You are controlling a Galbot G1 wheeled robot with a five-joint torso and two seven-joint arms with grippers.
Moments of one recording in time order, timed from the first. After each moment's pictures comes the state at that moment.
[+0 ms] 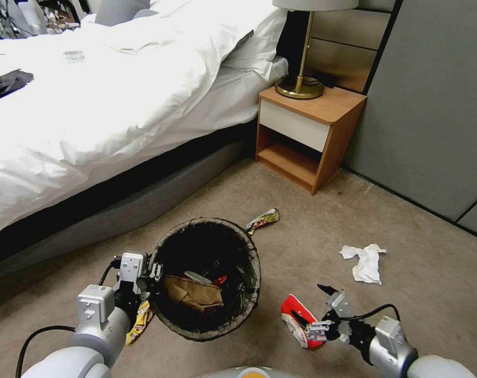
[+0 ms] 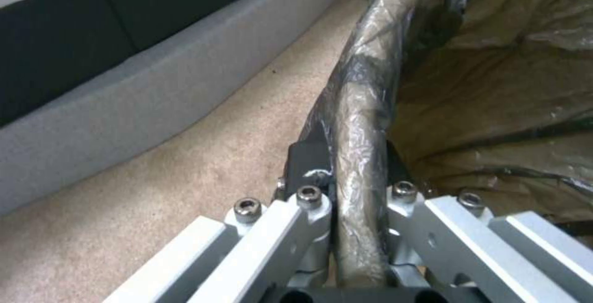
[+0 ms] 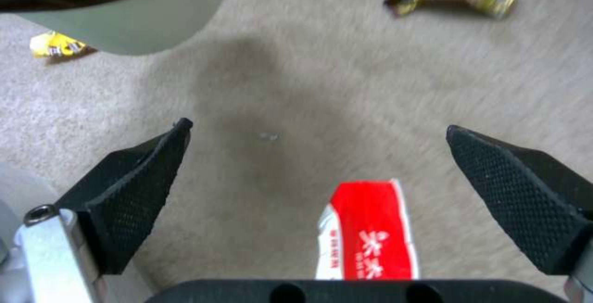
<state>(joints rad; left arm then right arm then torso) 1.82 -1.38 -0.67 -2.50 -0.18 0.61 0.07 -1.71 0.91 0.40 2.08 0.35 -0.34 -0.29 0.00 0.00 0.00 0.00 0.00</state>
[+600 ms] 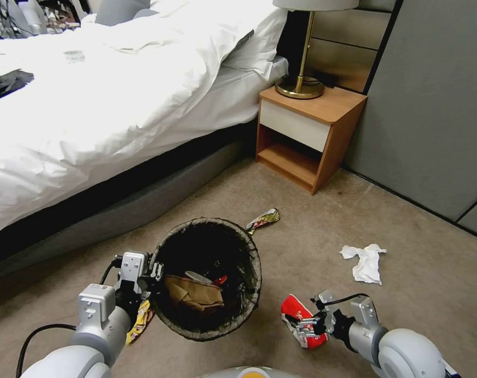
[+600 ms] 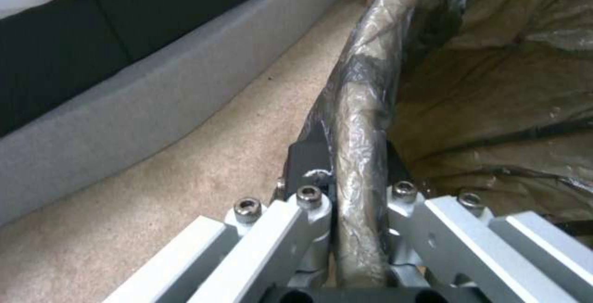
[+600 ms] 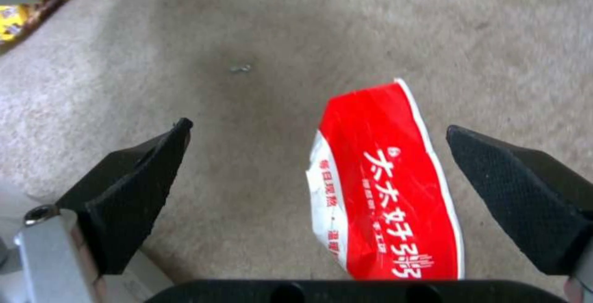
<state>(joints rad) 1.80 -1.36 -0.66 -2.50 -0.18 0.62 0.07 -1.55 0.95 0.33 1.90 0.56 -0.58 -0.20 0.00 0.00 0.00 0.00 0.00</state>
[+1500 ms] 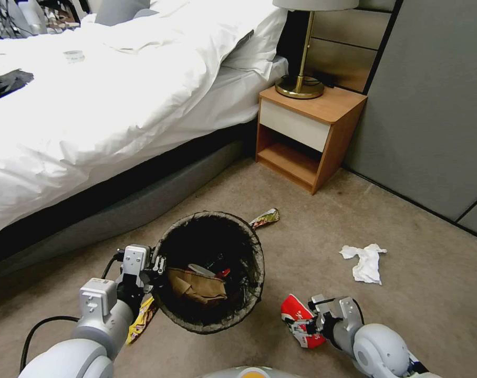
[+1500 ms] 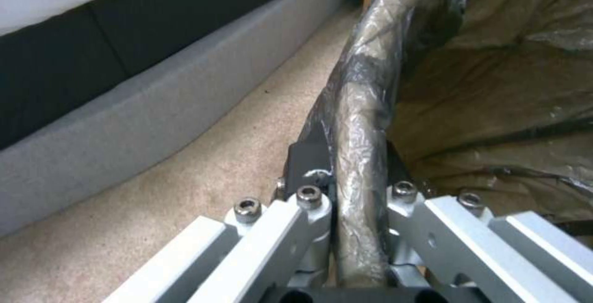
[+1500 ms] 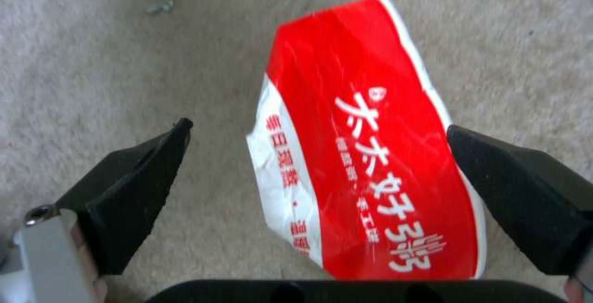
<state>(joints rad) 1.78 -1.36 -0.65 -2.50 -0.19 0.62 0.07 -1.44 1.03 0.21 1.73 0.55 -0.63 -0.06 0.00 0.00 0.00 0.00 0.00</state>
